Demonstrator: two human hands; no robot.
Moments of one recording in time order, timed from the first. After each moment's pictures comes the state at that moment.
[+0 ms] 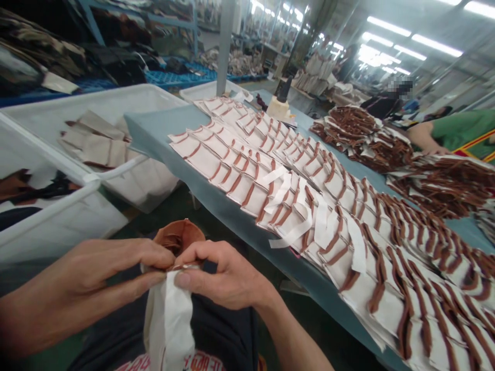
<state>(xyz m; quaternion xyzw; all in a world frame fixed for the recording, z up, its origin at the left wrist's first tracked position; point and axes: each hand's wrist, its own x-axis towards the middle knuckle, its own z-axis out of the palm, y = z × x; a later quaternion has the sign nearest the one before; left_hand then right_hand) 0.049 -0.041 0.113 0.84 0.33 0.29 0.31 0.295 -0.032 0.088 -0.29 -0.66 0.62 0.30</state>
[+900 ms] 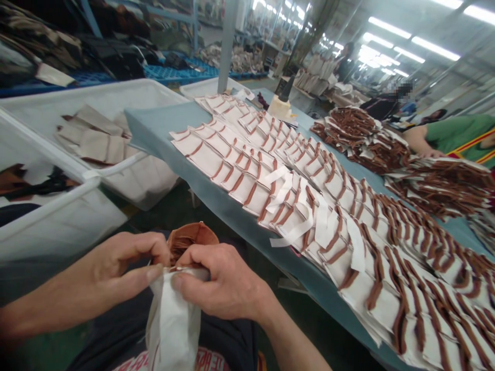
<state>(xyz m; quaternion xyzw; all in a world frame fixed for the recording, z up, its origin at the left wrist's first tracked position) 0.048 -0.039 0.098 0.72 0.40 0.25 0.50 0.278 -0.042 0.105 -0.39 -0.73 0.52 0.22</state>
